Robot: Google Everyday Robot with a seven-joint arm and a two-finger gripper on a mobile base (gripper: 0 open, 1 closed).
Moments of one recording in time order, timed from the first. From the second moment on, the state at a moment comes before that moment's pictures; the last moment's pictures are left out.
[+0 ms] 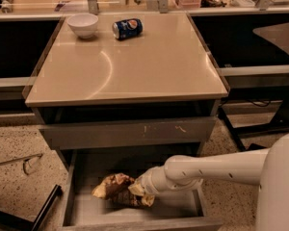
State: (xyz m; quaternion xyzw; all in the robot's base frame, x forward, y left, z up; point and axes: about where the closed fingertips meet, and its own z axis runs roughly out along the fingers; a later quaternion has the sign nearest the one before) arm 0.483 0.040 0.427 -0.41 0.83 0.28 0.23
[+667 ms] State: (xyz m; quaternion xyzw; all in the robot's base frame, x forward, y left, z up) arm 0.477 0.042 0.419 -0.41 0.83 0.29 0.23
